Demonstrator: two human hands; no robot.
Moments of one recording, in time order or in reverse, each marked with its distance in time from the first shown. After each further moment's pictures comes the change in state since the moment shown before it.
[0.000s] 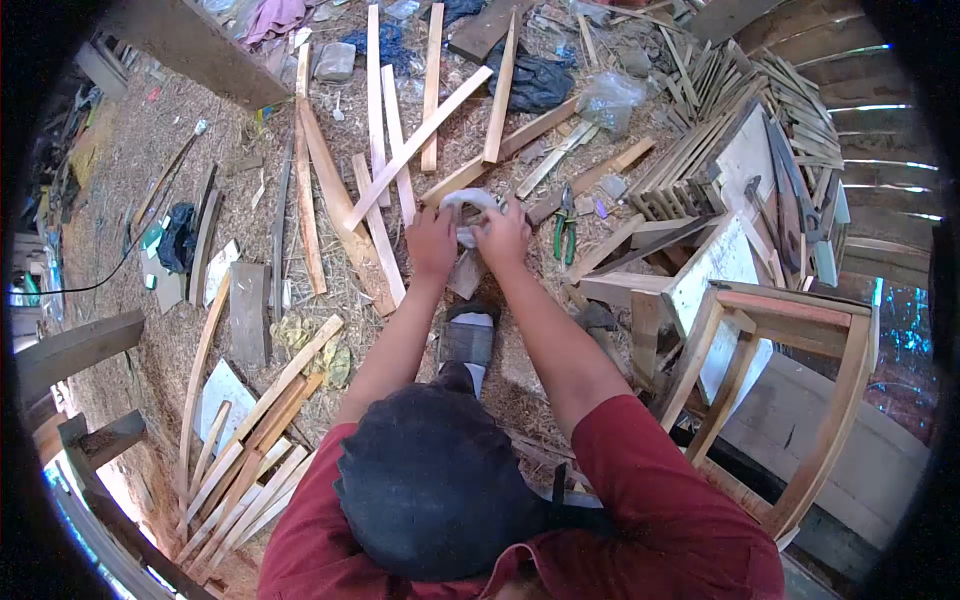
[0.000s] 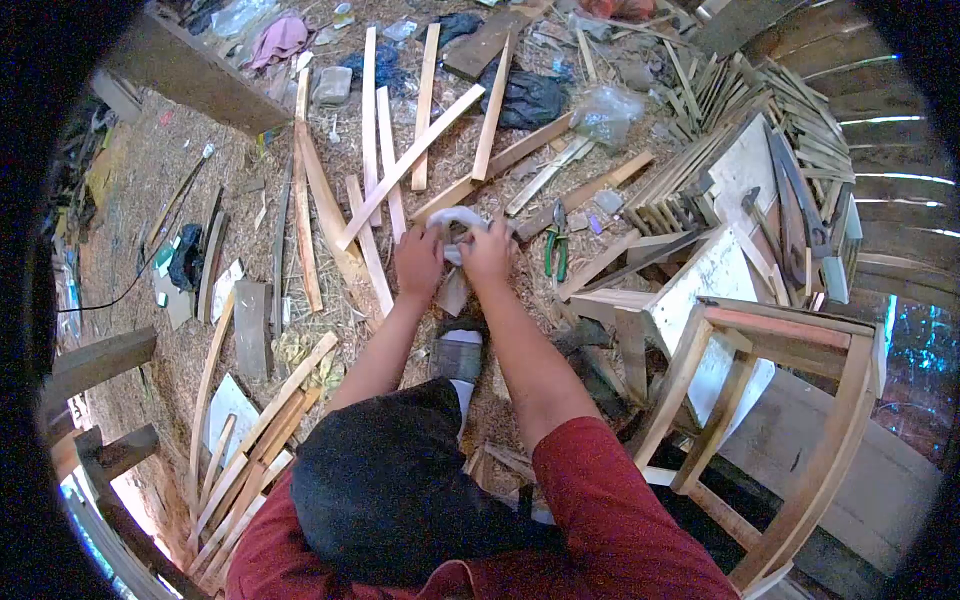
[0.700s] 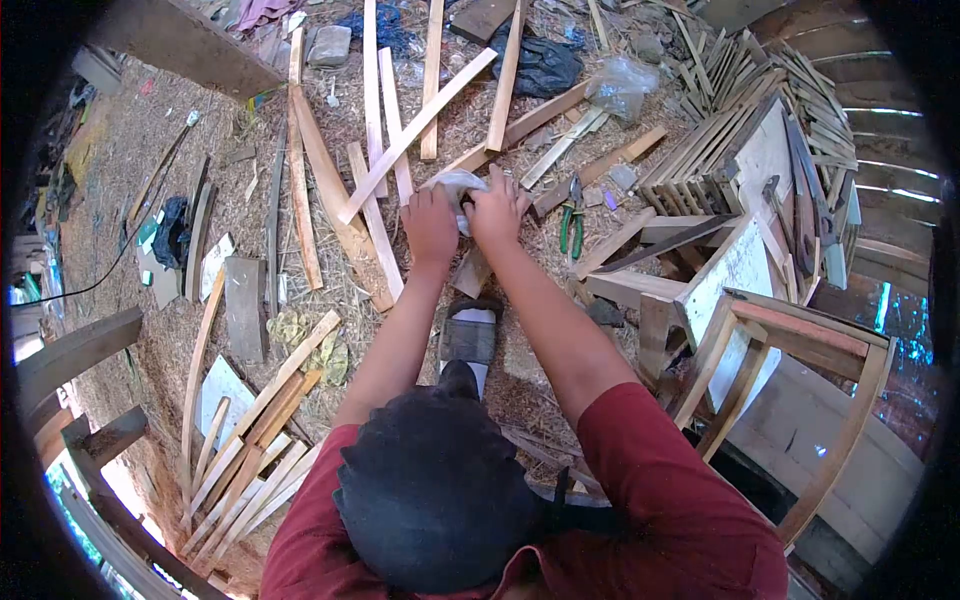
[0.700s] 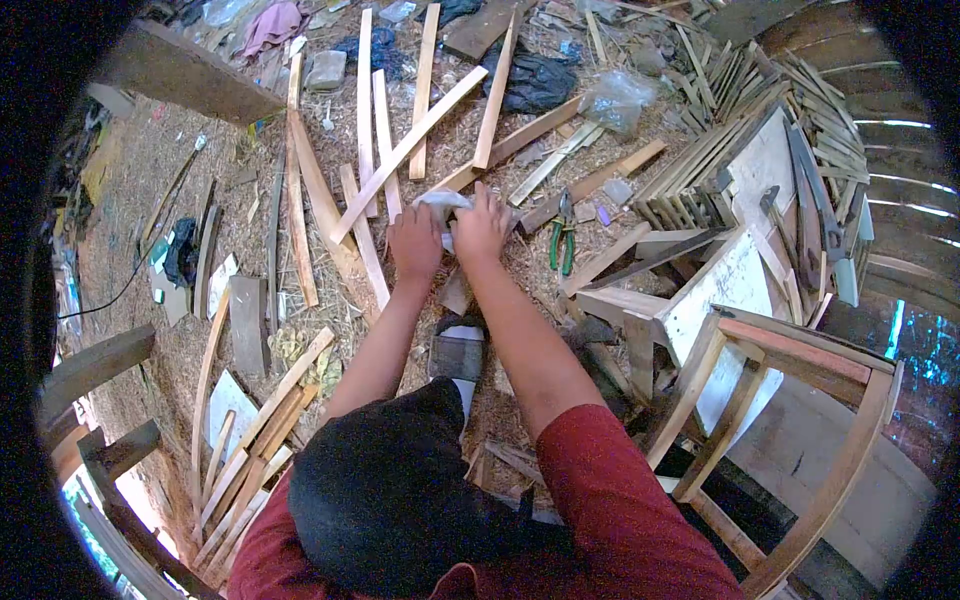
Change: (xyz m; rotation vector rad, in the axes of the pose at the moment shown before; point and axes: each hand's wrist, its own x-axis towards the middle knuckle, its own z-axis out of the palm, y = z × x) left_hand 0.019 0.006 0.004 0.174 0.003 -0.048; right_hand 0.028 -0.020 0.015 -0.154 0.129 -0.170
